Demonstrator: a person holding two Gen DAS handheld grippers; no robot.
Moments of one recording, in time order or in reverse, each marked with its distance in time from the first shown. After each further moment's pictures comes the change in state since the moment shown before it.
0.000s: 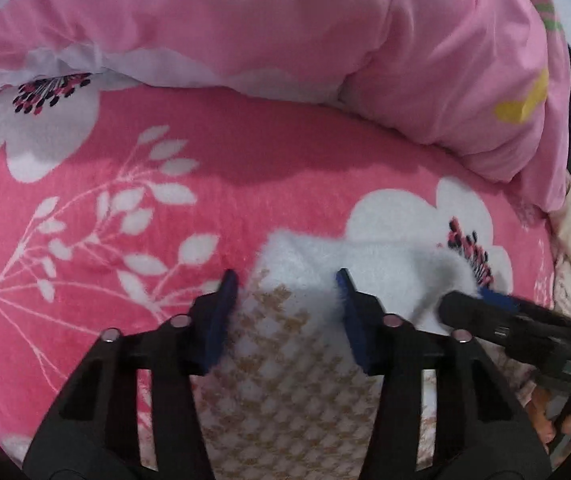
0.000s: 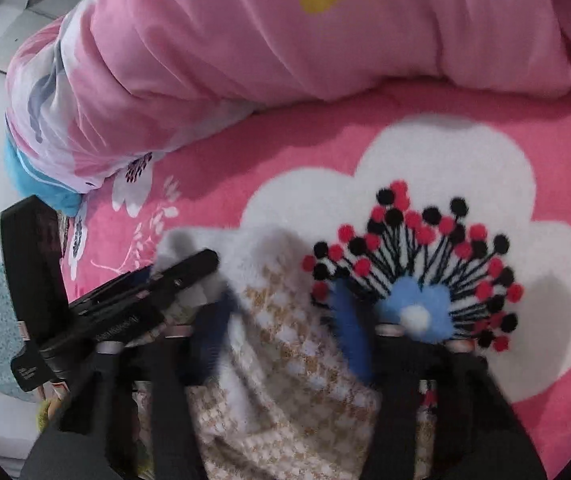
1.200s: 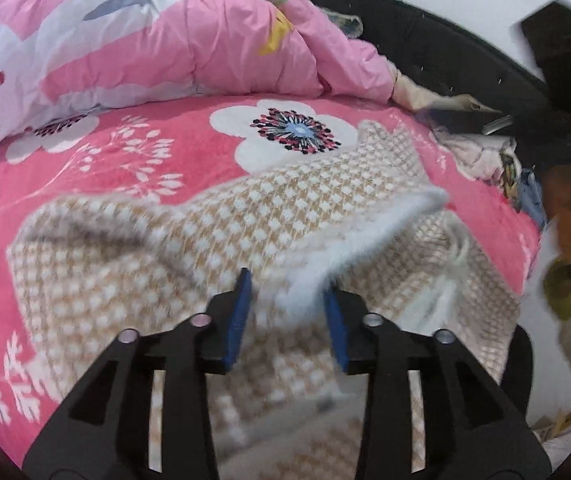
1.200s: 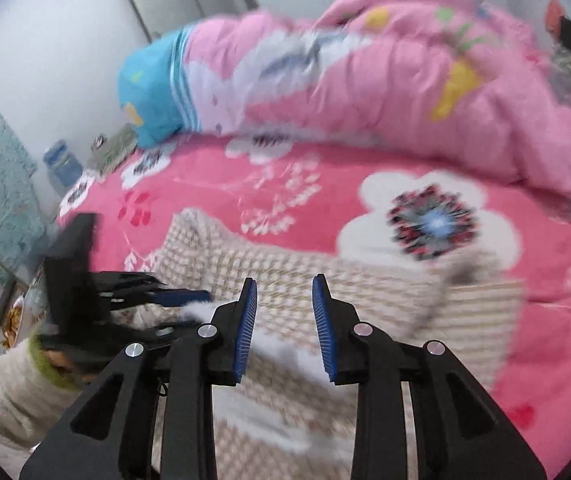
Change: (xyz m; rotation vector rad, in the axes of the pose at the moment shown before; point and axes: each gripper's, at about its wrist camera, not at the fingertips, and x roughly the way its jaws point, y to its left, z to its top) left arm -0.149 0.012 -0.254 0.460 -0.251 -0.201; right arm -0.117 0.098 -0.219 -0.479 -0.256 -0.053
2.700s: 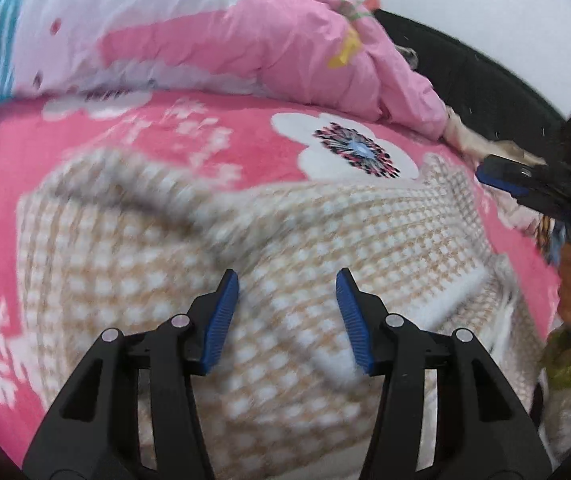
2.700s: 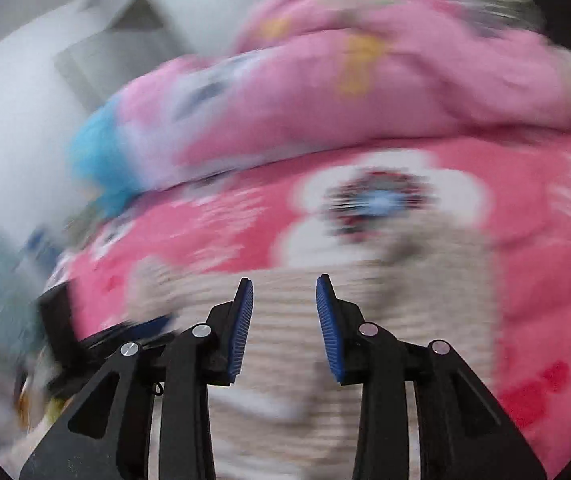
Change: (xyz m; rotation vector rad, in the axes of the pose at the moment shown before) left arm 0.035 0.036 -0.016 -0.191 -0.082 0.076; right arm -0.008 -0.040 -0.031 0.214 -0.173 0.012
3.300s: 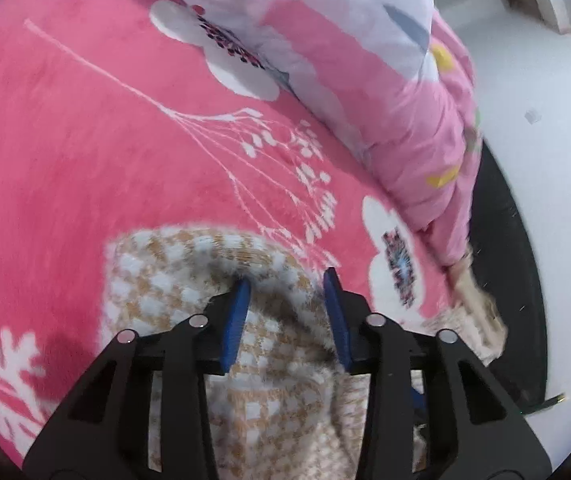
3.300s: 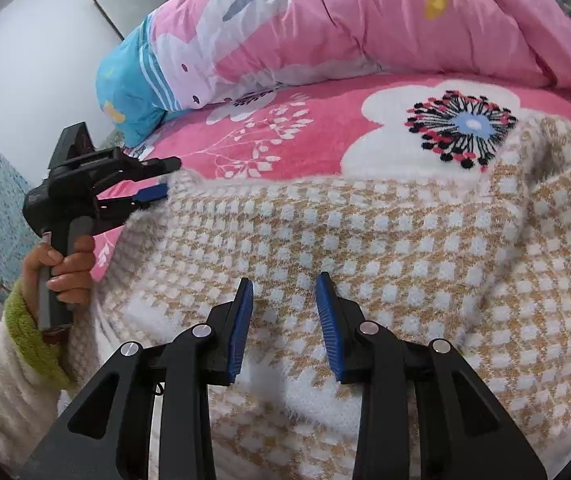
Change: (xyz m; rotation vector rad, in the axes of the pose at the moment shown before) left arm 0.000 0.126 0.051 -0.571 -0.031 -0.105; right arm 0.062 -0.009 -0.045 -0.075 0.141 0.038
